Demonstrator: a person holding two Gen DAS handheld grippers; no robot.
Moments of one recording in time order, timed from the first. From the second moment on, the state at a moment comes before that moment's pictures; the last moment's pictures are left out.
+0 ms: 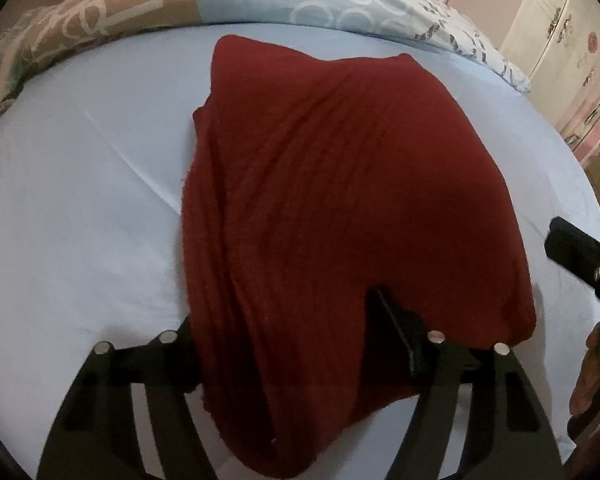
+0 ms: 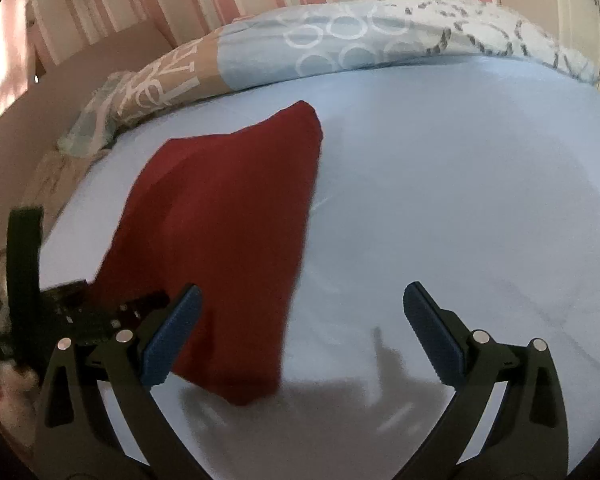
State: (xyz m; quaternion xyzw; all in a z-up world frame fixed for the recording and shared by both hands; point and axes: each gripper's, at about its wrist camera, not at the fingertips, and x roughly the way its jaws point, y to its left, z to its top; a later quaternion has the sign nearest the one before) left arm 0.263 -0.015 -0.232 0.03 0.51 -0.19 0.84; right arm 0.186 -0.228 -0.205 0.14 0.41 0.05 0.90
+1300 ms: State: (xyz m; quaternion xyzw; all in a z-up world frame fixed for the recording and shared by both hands) left arm 0.272 -0.013 -0.228 0.06 0.51 -0.20 0.83; right arm 0.231 -0.188 -0.248 0.16 0.49 0.11 0.85
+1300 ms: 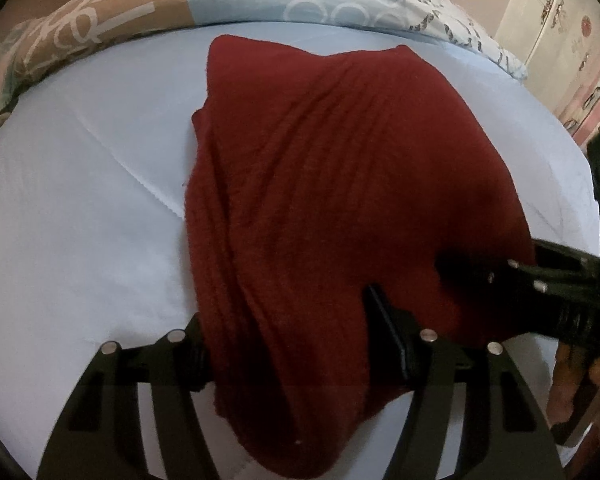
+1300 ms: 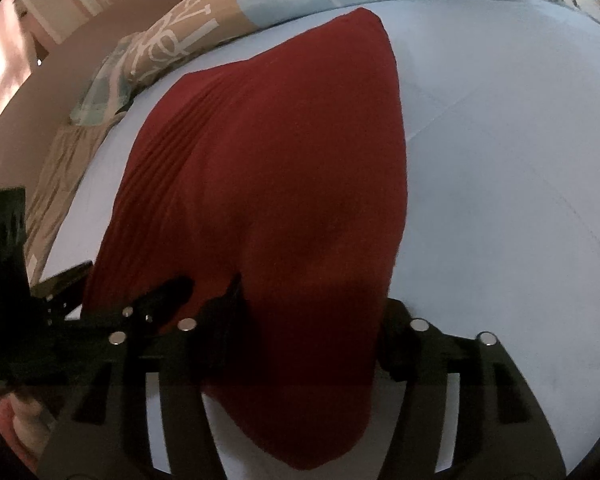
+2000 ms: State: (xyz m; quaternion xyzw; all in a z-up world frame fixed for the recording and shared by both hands) left arm 0.269 -0.022 -0.225 0.07 0.49 -0.18 0.85; right arm 0.237 -0.172 -0.229 0.09 0.45 0.11 0.88
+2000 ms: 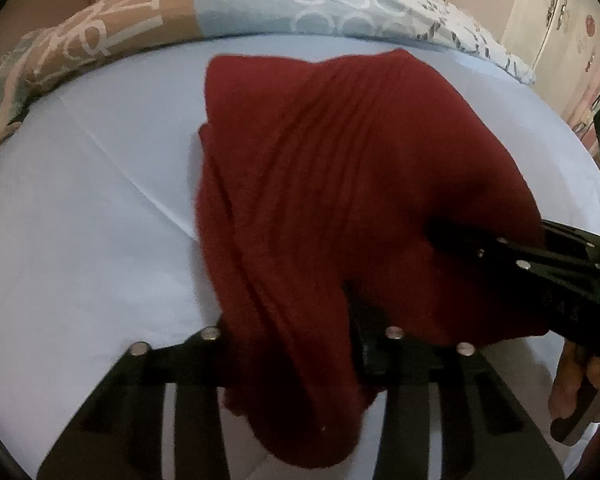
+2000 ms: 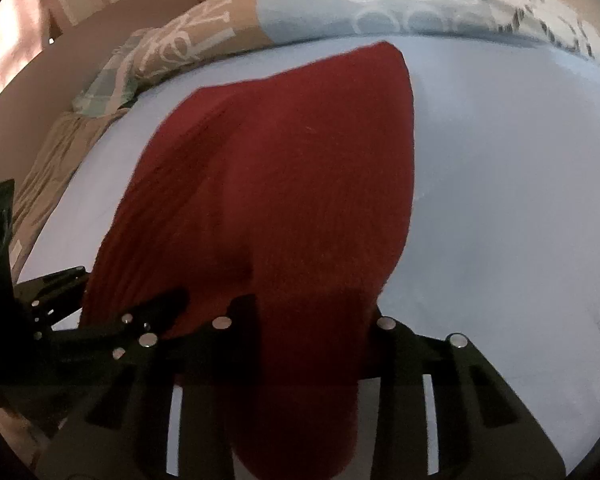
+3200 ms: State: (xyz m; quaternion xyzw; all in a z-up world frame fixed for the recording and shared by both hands) left arm 0.113 -0.205 -0.224 0.11 0.45 -0.22 0.86; right arm 0.067 -0.334 -0.238 0.07 0.44 0.07 0.89
